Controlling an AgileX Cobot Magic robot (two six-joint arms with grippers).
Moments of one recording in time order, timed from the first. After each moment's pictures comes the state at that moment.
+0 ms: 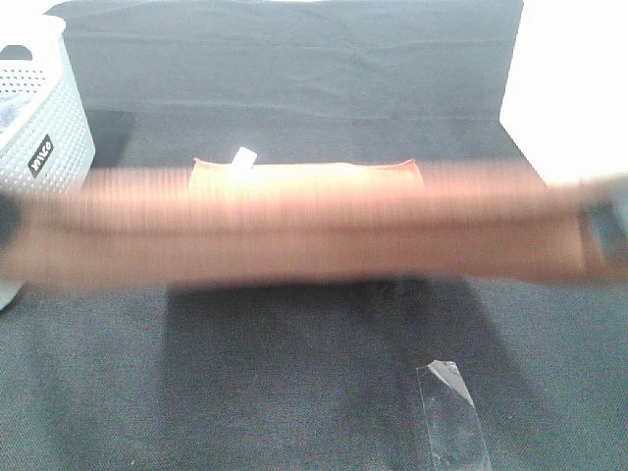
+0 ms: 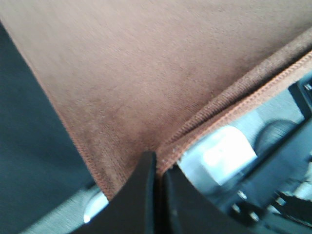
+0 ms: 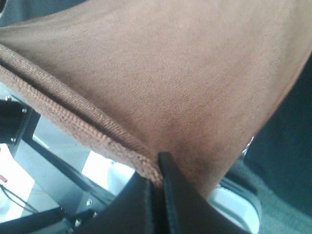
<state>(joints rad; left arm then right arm) -0.51 1.03 -1.00 -0.33 1.15 -0.05 0.30 0.91 -0.90 0.54 1.20 -0.09</state>
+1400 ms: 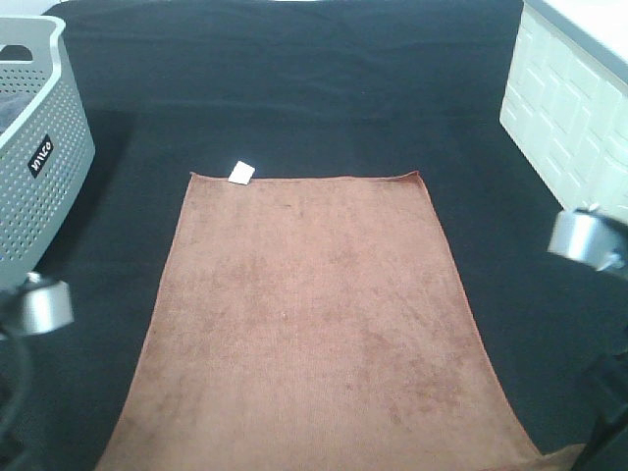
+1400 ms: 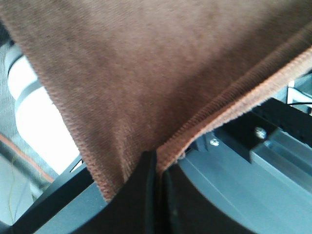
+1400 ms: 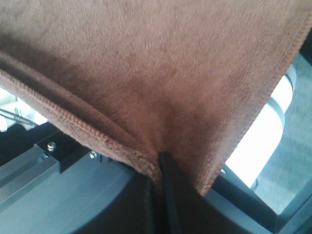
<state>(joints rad) -0.51 1.27 -0.60 -0.59 1.12 0.07 0.30 1.15 -0.58 0.58 1.22 -0.17</state>
